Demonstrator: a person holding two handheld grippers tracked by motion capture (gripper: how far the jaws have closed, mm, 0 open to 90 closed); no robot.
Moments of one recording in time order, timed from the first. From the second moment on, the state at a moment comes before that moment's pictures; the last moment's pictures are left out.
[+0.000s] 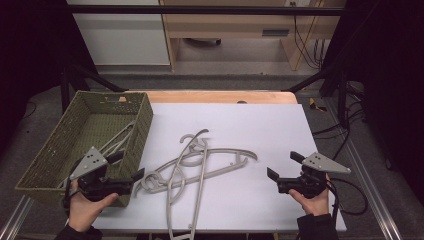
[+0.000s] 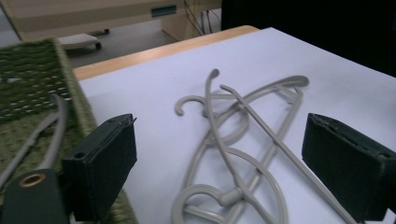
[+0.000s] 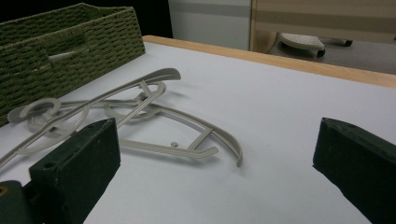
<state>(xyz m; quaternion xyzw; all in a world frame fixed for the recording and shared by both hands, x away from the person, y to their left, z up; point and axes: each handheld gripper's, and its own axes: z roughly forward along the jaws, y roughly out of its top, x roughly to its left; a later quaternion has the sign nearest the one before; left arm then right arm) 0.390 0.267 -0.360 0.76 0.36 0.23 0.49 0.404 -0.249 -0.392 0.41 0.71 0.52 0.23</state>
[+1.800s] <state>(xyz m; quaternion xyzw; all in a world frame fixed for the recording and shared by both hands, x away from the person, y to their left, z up) 0.379 0.195 -0.469 0.85 0.40 0.09 0.33 0.402 -0.245 -0.392 0.41 0.71 0.52 0.23</state>
